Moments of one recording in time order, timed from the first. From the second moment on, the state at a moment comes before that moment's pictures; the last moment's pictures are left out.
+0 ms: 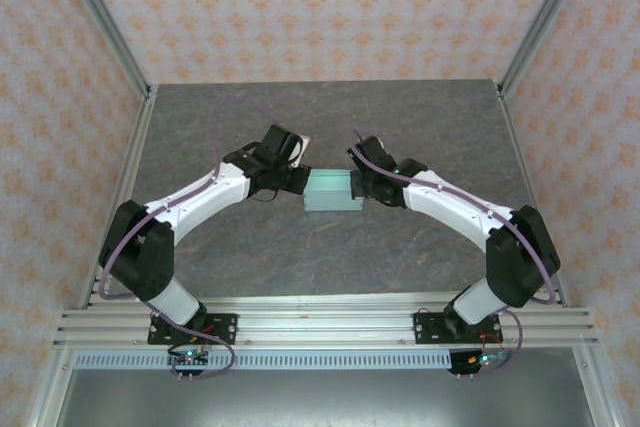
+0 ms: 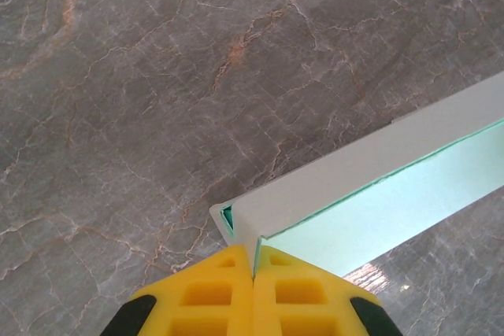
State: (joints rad) left arm -0.53 1.59 1.18 -0.54 0.07 -0.29; right arm 0.66 1.53 1.11 -0.60 0.22 0.46
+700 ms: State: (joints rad) left arm -0.55 1.60 1.18 -0.53 0.00 -0.52; right arm 0.66 1.53 1.11 -0.57 0.22 0.46
